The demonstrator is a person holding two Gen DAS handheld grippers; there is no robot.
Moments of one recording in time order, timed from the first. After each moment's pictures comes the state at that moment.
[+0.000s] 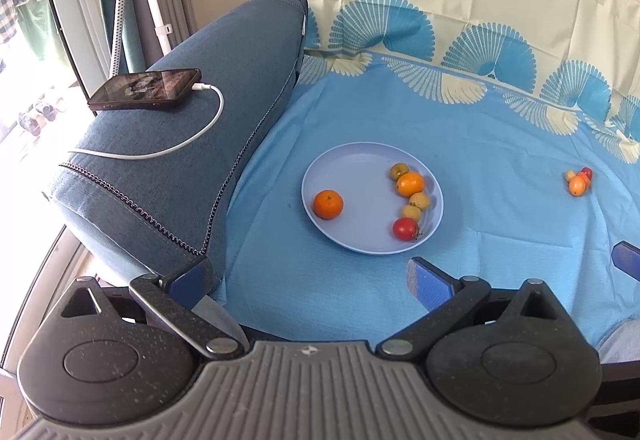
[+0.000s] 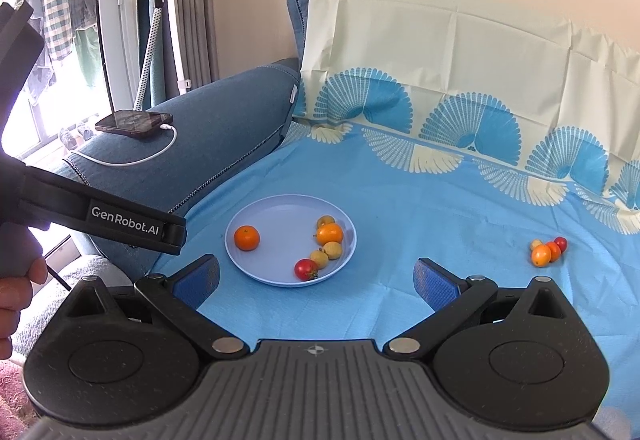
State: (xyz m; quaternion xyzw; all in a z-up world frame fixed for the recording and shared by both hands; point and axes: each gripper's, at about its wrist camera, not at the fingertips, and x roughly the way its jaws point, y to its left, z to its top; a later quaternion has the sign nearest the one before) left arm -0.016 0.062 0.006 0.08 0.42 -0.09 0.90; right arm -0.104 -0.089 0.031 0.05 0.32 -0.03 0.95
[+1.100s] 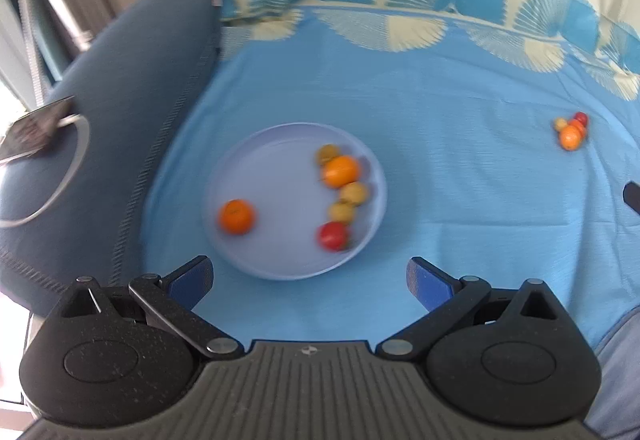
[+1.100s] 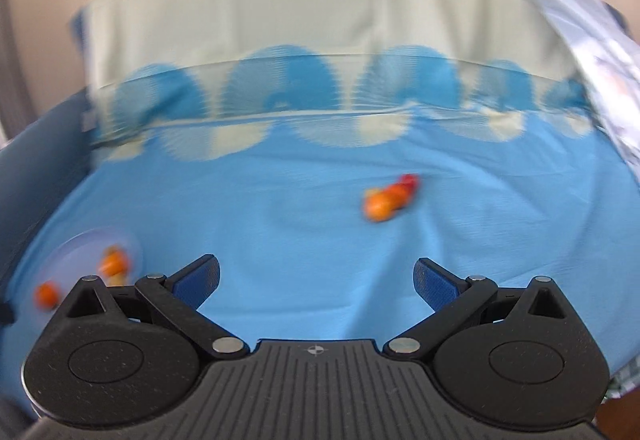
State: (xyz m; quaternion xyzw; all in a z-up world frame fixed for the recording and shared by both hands) left arm 0.047 -0.075 -0.037 0.16 0.48 -0.13 0.85; right arm -0.095 -0.294 -0.047 0.15 0.32 -0.28 0.89
